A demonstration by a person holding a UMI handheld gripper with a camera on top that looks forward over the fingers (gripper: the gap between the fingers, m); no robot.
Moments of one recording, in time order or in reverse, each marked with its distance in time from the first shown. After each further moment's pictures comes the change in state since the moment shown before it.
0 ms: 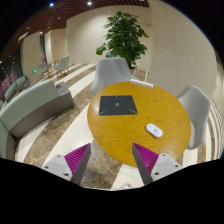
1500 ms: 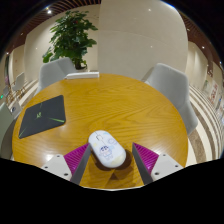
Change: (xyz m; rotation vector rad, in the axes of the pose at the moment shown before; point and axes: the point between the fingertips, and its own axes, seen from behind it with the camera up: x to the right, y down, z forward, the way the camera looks) arm 0.276 0.015 0.248 0.051 0.367 0.283
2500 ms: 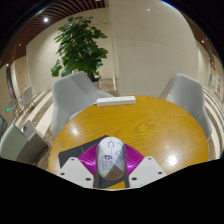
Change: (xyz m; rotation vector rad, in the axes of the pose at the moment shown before) arm -0.207 -0.169 0.016 0.056 -0.123 0.085
